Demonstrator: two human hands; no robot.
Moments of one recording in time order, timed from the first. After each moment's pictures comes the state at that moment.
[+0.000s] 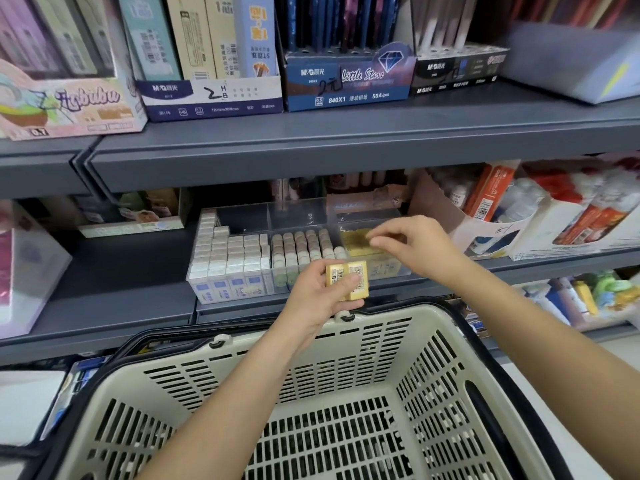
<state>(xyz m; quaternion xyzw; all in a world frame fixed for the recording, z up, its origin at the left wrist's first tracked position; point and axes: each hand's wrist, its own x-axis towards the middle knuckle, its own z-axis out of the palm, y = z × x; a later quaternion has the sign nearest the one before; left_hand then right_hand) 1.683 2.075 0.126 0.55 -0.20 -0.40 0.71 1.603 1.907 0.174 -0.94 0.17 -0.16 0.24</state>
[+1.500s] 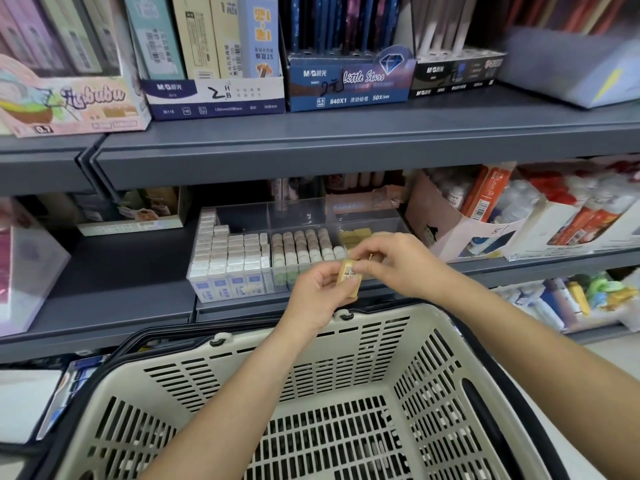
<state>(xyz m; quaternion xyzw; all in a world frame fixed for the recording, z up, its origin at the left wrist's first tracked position) 1.677 2.076 0.126 0.60 -0.26 -0.34 0.68 1.599 1.946 0.183 -0.95 0.11 -0.10 0.27</state>
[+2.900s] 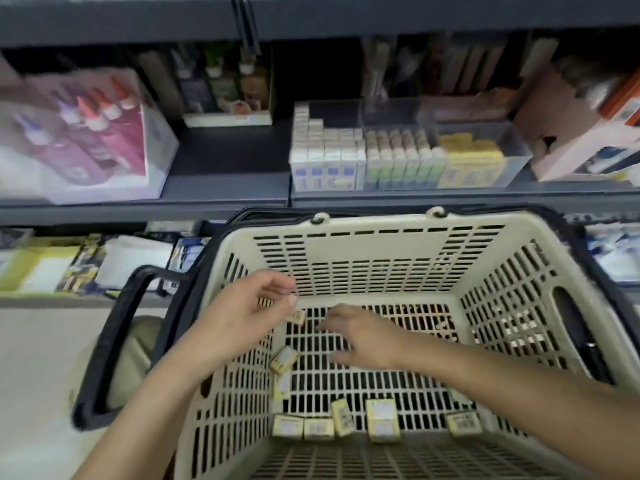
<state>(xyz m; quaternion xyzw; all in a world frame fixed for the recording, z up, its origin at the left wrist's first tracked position) 1.666 2.326 0.122 0.84 -0.29 -0.25 0.38 1.573 2.139 0.030 -0.95 -0.08 0.20 0.21</state>
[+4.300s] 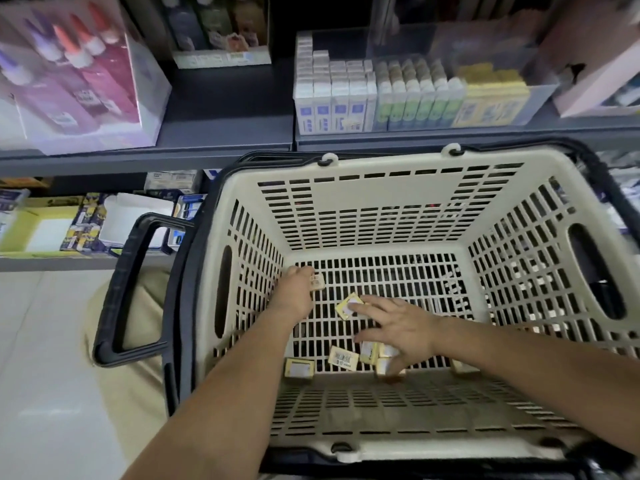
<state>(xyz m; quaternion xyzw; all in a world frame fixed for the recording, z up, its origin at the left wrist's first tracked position) 1.652 2.297 -0.047 0.92 -0.21 -0.31 0.14 1.504 2.120 -0.047 -0.93 -0.23 0.29 0.04</state>
